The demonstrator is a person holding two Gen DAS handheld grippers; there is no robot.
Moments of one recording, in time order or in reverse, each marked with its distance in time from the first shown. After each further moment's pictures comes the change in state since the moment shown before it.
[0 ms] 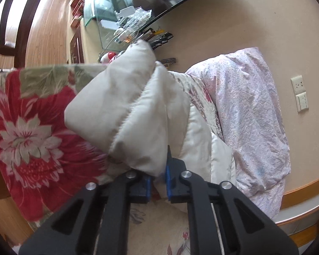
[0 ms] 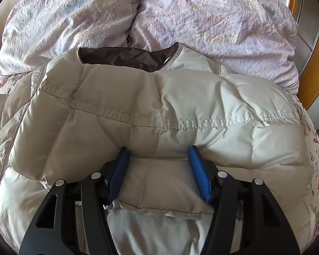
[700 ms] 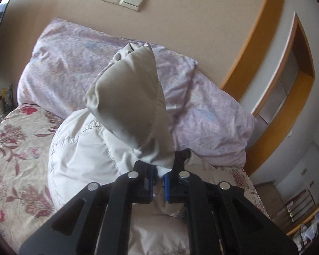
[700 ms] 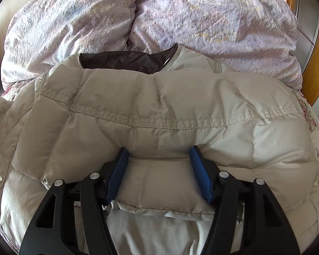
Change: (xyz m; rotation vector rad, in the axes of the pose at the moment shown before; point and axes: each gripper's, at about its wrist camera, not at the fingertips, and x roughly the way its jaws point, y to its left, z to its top) left arm -0.012 -0.326 -0.194 0.879 0.160 -0.401; right arm -0.001 -0.006 -0.001 0.039 -0.022 0.049
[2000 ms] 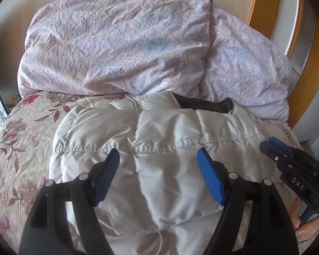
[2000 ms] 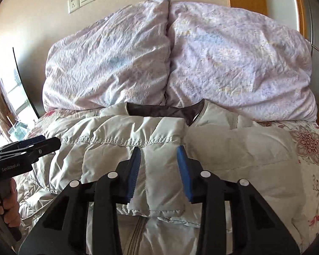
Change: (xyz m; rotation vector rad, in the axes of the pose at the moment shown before) left arm 0.111 0.032 -0.065 0.177 0.218 0.264; right arm -0.064 0.000 0.025 -0.083 -0.180 0.229
